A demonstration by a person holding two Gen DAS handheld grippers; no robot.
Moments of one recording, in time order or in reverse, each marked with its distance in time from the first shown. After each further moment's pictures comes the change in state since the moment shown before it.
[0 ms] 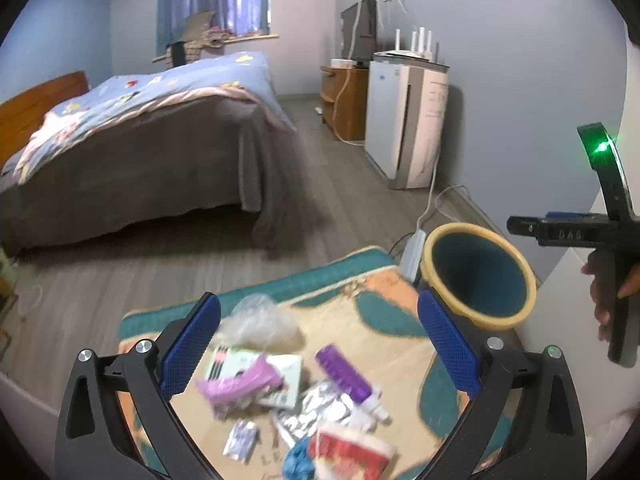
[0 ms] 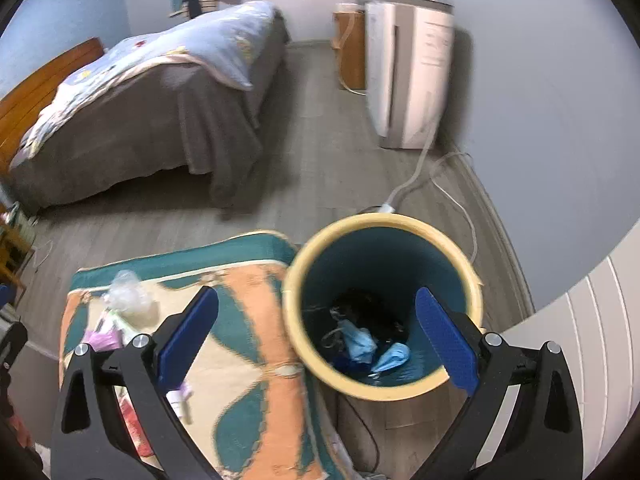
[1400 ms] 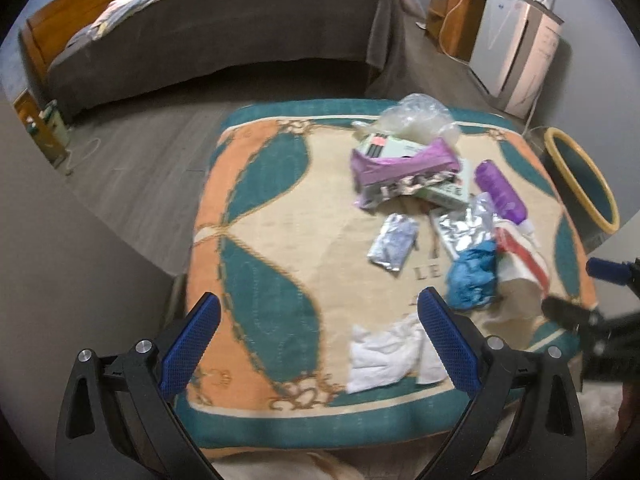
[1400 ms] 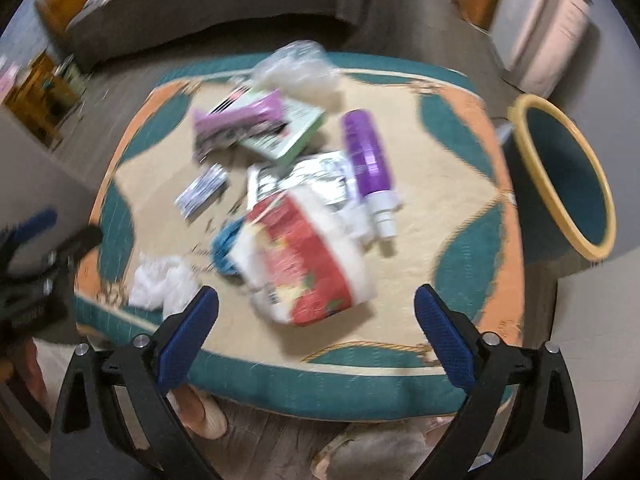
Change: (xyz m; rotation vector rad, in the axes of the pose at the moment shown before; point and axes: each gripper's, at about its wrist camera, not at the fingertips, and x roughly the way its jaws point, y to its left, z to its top) left arm -0.008 0.132 -0.182 -0.245 0.353 0.209; right arm 0.033 0.221 -0.190 -0.323 0.343 0.122
